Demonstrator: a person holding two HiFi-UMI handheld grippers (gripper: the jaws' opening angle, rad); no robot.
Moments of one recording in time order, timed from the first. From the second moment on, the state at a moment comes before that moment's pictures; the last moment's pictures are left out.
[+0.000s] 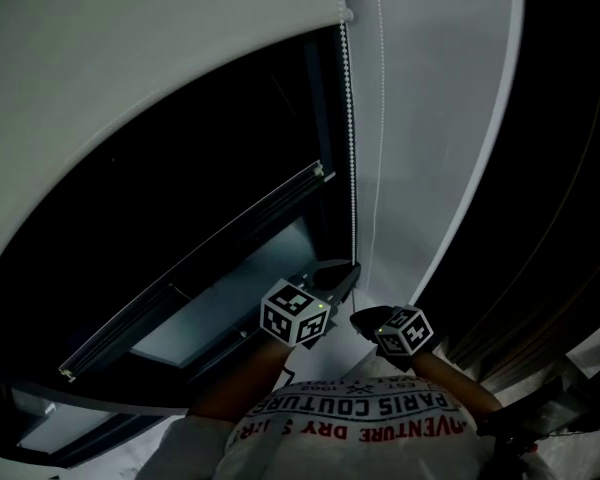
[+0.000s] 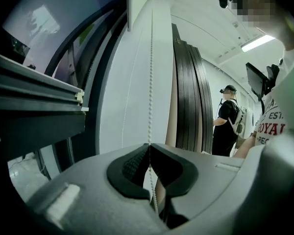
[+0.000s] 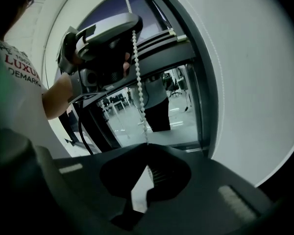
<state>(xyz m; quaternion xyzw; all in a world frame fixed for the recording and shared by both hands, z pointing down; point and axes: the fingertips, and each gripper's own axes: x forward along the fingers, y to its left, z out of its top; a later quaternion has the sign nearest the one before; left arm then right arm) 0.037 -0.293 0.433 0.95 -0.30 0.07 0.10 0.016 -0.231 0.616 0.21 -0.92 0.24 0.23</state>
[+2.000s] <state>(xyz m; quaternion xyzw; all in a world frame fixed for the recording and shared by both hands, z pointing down) 0.051 -0.221 0.483 0.96 -0.24 0.07 0.11 0.033 -0.246 0.338 0.30 -0.95 0.06 0.00</state>
